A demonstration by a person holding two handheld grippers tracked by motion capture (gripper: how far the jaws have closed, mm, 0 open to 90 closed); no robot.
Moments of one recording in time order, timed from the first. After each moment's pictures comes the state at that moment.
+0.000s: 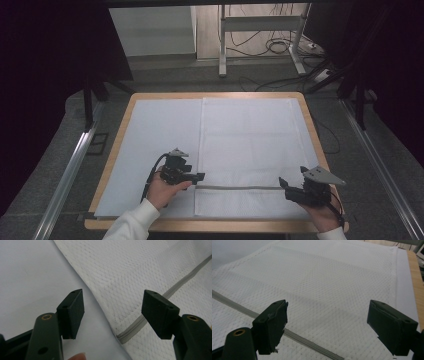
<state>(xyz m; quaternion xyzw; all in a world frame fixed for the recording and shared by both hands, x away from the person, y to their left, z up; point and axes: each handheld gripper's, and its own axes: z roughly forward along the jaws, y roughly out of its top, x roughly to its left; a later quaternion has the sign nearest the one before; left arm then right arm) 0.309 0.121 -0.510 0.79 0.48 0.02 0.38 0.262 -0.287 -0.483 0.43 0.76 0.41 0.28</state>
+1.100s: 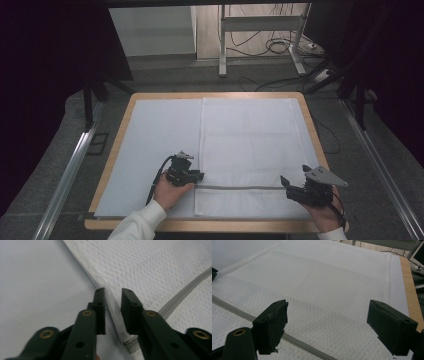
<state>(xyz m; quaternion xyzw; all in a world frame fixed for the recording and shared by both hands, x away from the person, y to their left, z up) 0.315 0.109 -0.530 0.80 0.49 0.02 0.36 0.260 -0.288 -0.478 0.43 0.75 0.41 0.29</state>
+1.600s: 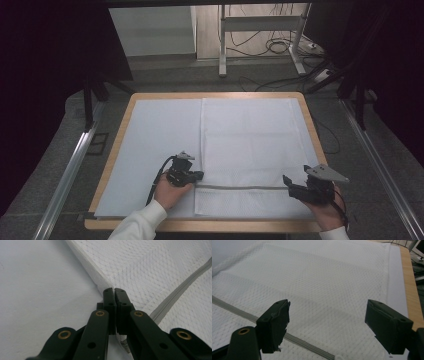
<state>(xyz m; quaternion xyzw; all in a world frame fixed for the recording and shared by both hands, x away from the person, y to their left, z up) 0.316 0.108 -0.531 0.80 0.47 0.02 0.36 0.267 -0.295 -0.478 0.45 0.75 0.39 0.28</state>
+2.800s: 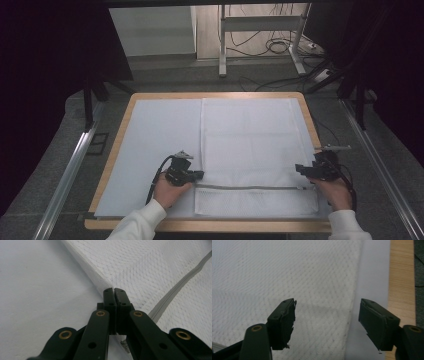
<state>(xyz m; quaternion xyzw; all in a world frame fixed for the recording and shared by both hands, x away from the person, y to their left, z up) 0.317 0.113 -0.530 0.80 0.46 0.00 0.38 0.345 -0.341 -0.491 0.58 0.75 0.28 0.16</state>
